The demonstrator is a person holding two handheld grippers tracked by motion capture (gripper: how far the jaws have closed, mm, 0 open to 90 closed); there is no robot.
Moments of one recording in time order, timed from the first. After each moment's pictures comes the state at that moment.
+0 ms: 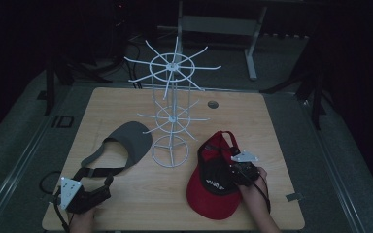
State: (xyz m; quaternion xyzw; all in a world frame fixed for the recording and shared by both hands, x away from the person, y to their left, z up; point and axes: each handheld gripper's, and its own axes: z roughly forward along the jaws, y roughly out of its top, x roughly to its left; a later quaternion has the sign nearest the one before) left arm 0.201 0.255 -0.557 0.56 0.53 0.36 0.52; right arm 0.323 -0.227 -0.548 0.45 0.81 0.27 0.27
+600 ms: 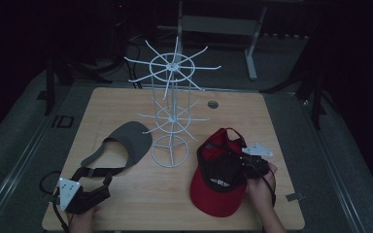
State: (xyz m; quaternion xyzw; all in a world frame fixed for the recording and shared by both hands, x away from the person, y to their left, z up) left arm 0.198 0.255 -0.555 0.55 0.53 0.38 0.51; right arm 0.324 -0.244 -0.508 0.46 0.77 0.32 0.30
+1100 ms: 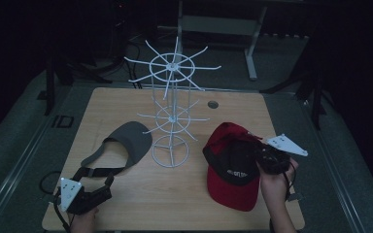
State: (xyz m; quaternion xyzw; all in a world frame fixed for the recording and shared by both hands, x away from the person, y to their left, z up) left arm 0.196 0.249 -0.546 0.56 0.52 0.37 0.52; right arm 0.294 -0.263 -0.424 0.46 0.70 0.45 0.32
